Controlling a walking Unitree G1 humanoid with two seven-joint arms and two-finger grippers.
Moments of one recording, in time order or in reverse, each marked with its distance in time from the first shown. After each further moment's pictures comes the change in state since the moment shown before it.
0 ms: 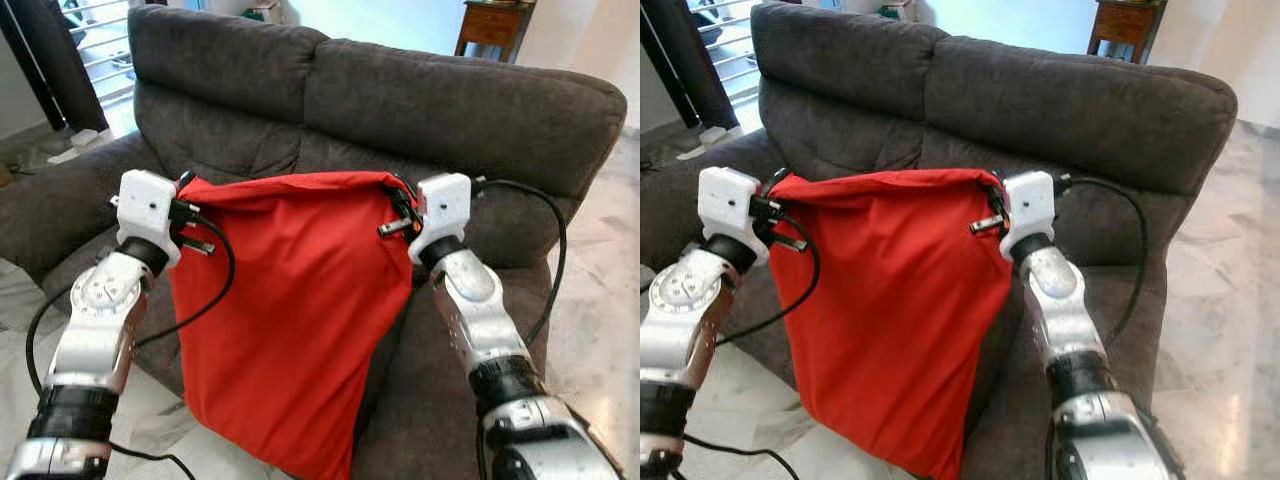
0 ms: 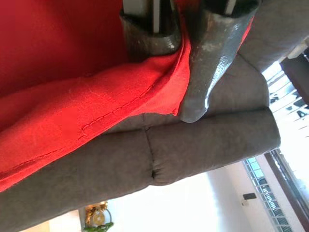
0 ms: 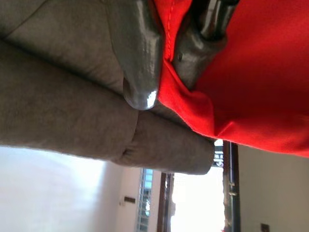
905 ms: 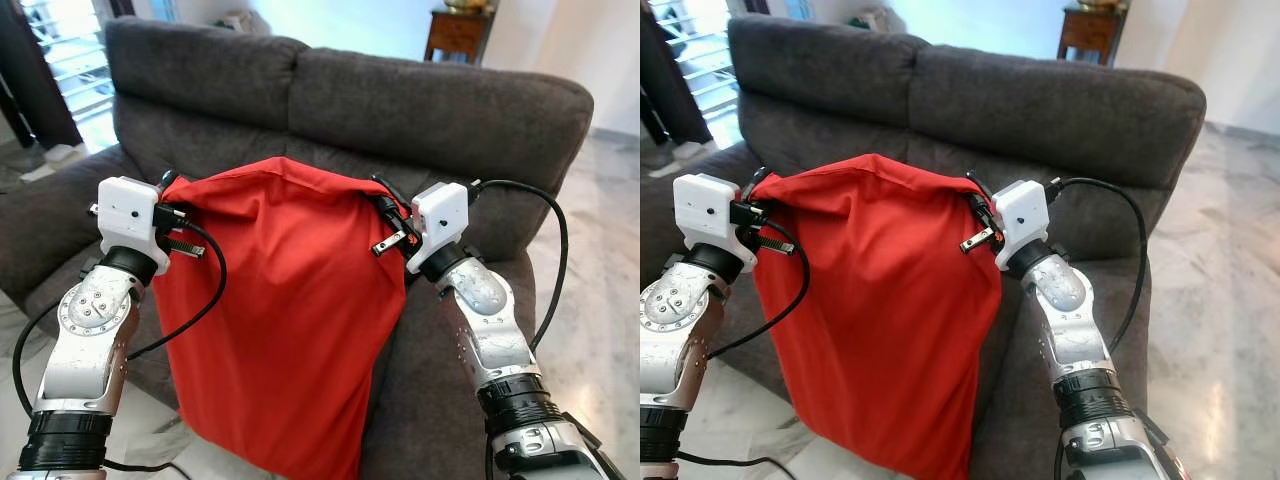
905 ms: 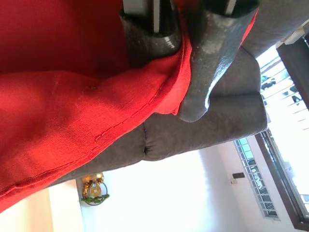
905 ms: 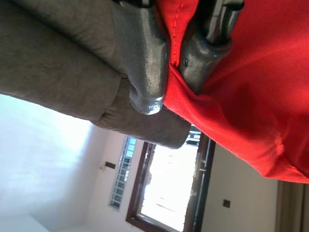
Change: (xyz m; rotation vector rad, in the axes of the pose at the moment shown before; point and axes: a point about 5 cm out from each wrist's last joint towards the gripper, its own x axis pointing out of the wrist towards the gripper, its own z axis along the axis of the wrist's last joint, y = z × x) left arm -0.028 -0.003 0.007 -0.020 -0.041 0.086; right arm -0.025 0.016 0.008 -0.066 -0.130 0.215
